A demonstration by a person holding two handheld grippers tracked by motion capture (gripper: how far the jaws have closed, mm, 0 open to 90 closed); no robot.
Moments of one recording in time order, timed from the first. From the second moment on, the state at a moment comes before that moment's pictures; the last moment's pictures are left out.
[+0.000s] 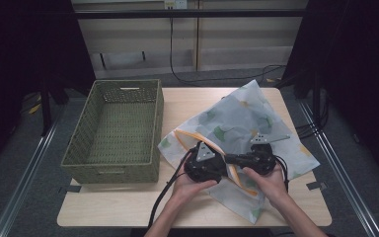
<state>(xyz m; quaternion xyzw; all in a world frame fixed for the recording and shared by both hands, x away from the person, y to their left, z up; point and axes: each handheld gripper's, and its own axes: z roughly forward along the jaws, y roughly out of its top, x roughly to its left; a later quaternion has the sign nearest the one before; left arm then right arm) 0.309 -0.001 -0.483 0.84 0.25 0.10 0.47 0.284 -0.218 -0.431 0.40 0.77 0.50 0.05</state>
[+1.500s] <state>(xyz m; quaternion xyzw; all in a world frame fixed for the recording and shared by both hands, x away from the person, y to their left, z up) 0.289 0.047 -0.504 0.87 0.28 0.09 0.39 0.295 -0.176 -0.465 0.36 0.83 0.43 0.04</state>
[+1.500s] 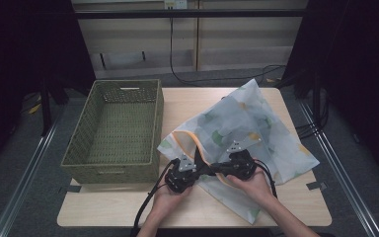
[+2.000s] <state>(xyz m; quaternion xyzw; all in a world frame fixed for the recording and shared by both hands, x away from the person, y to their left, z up) 0.278 0.050 -0.505 0.87 0.26 0.07 0.41 0.299 -0.178 -0.475 0.35 0.85 0.38 0.09</state>
